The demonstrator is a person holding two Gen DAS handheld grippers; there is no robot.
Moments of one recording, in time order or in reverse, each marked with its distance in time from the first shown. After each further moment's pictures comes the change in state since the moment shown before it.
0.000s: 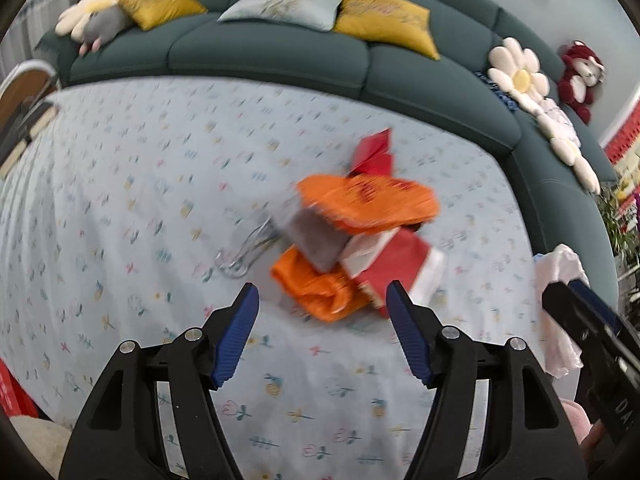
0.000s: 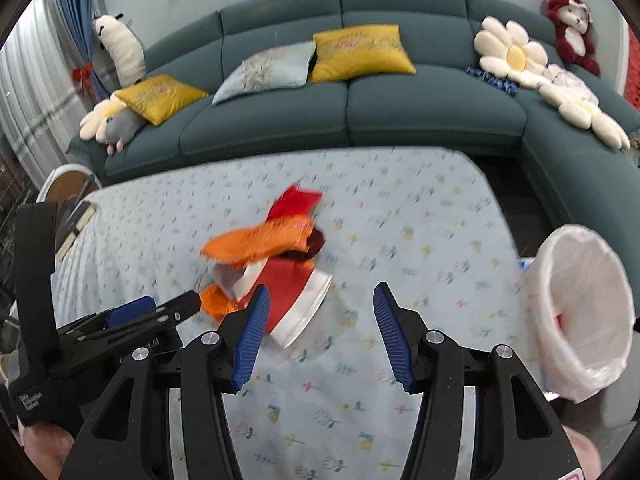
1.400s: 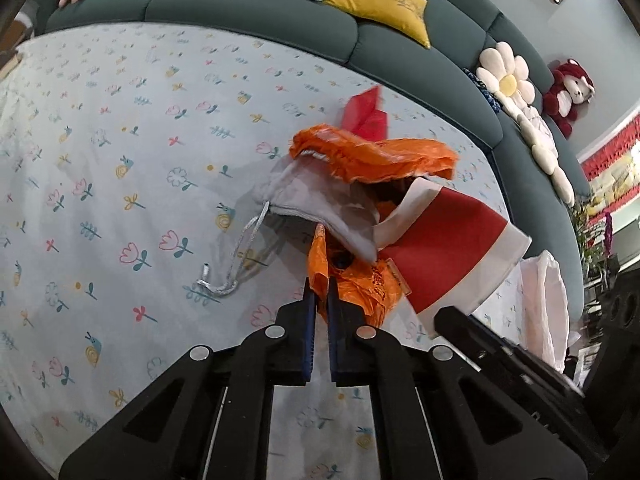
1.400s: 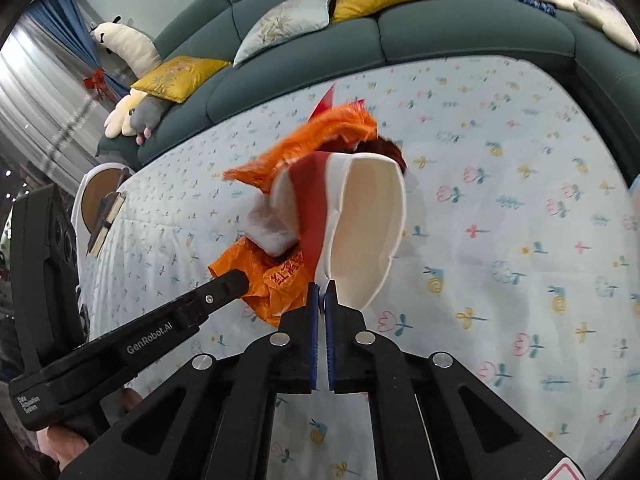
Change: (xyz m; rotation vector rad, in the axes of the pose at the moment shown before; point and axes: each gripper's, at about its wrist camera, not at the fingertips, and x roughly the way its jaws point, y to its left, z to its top) left arm 0.053 0.001 -0.005 -0.056 0.055 -0.166; right arm 0.087 -0.005 -0.023 0.114 0.143 0.231
